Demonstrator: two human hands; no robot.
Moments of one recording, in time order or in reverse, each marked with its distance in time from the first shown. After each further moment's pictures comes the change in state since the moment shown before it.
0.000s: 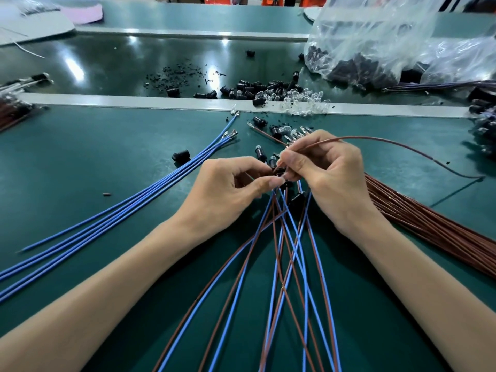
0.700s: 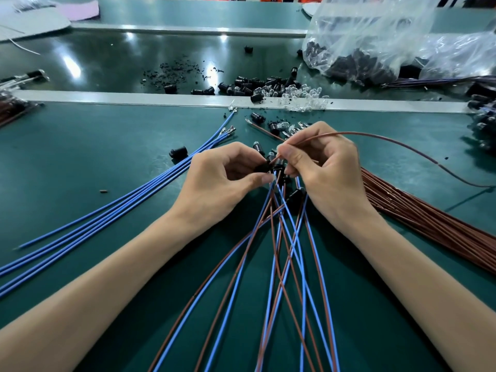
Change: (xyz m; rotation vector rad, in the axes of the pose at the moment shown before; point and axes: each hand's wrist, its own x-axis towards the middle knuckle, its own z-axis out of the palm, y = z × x) left_hand 0.001 -0.004 -0.001 -0.126 0.053 -0.065; right_hand 0.002 0.006 0.002 -0.193 0.063 -0.064
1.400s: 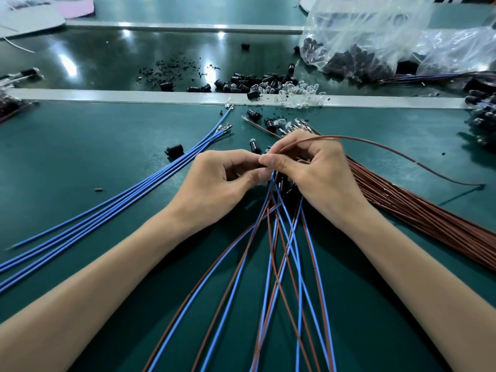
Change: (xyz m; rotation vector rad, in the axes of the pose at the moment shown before) left_hand -0.002 0.004 0.000 0.090 -0.089 0.019; right_hand -0.002 -0.004 -0.001 -0.022 -0.151 -0.017
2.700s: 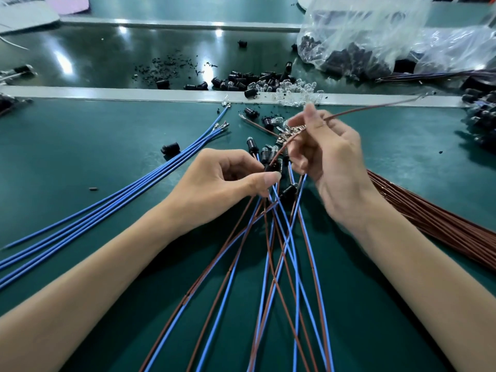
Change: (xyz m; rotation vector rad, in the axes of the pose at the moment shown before) left_hand -0.001 0.002 0.000 -0.143 -0.079 -0.074; right_hand 0.007 -0.007 -0.009 0.585 0.118 0.288
